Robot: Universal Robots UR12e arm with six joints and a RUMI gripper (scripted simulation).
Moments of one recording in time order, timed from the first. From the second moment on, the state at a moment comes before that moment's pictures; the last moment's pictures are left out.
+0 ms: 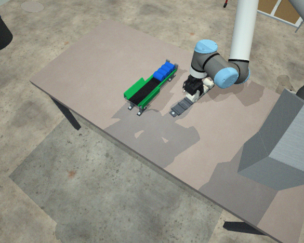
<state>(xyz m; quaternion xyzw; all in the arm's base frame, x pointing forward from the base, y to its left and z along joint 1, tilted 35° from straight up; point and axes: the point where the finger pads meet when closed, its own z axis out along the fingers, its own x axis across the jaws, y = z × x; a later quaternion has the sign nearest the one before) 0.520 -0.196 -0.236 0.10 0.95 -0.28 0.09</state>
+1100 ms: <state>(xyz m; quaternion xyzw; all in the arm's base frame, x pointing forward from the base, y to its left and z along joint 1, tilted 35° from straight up) 0.521 -0.190 -0.227 0.10 0.95 -0.28 0.09</state>
